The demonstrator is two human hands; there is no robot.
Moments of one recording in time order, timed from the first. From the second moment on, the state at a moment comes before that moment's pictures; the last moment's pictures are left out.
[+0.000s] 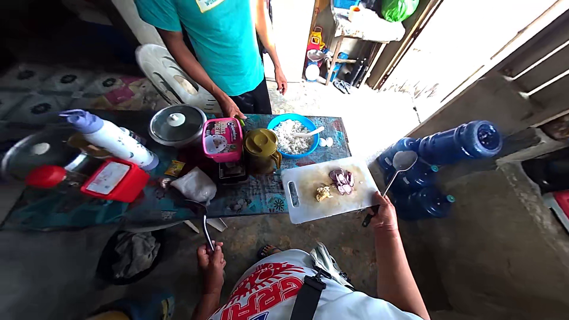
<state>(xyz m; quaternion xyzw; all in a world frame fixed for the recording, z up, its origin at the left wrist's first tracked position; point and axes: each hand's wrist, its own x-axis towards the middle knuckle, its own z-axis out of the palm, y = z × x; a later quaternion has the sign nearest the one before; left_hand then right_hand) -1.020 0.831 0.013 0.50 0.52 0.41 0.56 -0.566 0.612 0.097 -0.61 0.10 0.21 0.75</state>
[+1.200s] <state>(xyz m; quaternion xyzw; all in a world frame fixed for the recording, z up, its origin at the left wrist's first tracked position) -1.195 0.548 0.167 -0.07 0.66 0.74 0.10 -1.121 0.879 0.153 -0.24 -0.49 0.82 0.16</state>
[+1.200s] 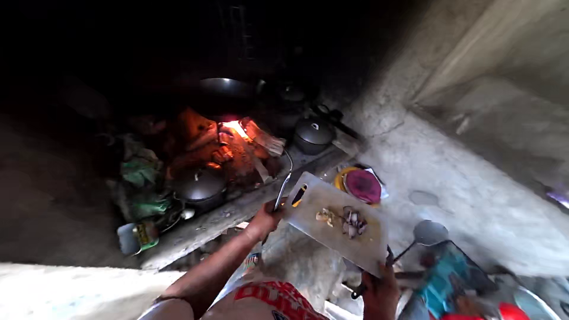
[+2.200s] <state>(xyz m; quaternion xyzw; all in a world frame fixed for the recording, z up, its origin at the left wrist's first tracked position) -1.332 0.277 0.269 -0.18 0.80 0.55 -0.15 -1.464 0.623 0.214 -0.07 -0.50 0.86 0.06</state>
